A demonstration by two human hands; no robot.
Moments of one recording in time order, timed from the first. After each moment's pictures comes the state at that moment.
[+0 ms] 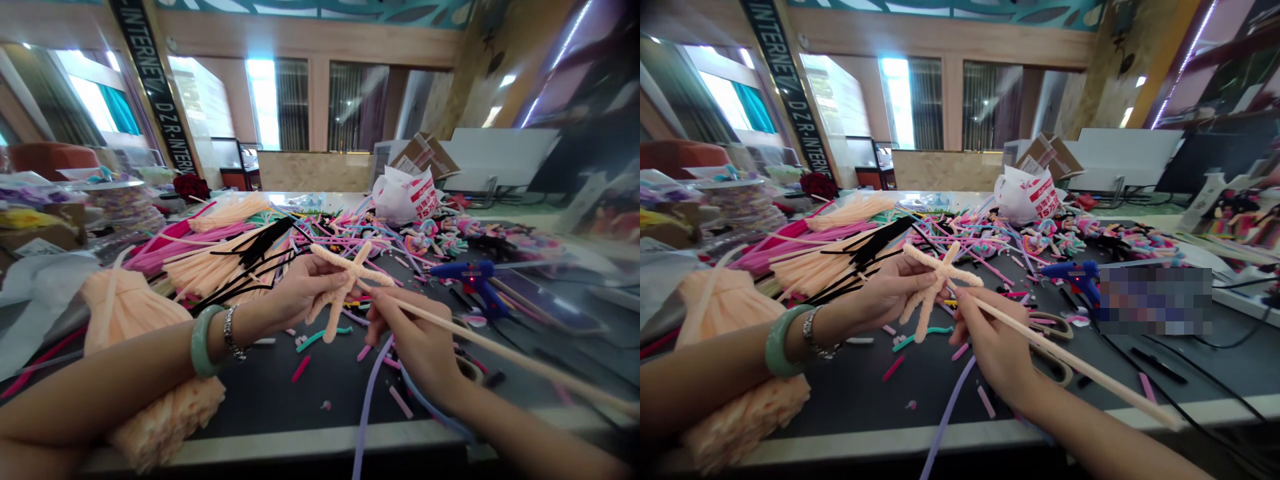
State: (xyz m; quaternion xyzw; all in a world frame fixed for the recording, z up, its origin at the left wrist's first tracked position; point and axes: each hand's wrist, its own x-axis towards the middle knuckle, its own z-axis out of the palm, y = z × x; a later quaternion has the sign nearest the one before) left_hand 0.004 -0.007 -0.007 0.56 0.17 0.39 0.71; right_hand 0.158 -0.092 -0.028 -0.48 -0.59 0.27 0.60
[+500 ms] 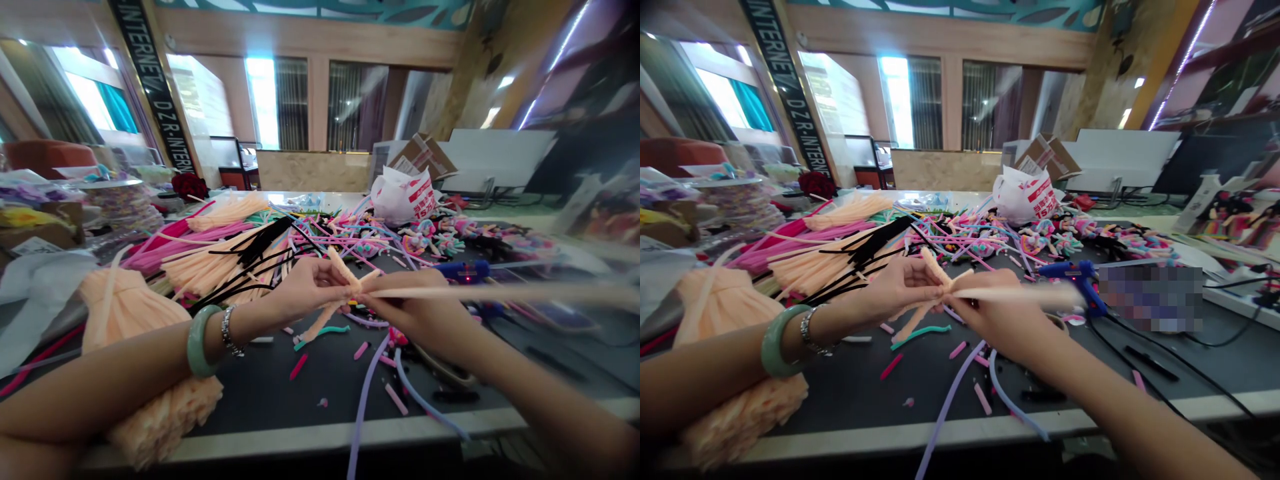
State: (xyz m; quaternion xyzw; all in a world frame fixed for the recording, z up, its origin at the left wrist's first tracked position) left_hand 0.006 -0.007 -0.007 0.66 0.27 0.34 0.61; right_hand 0.183 -0.083 0.019 -0.43 -0.84 -0.02 0.33
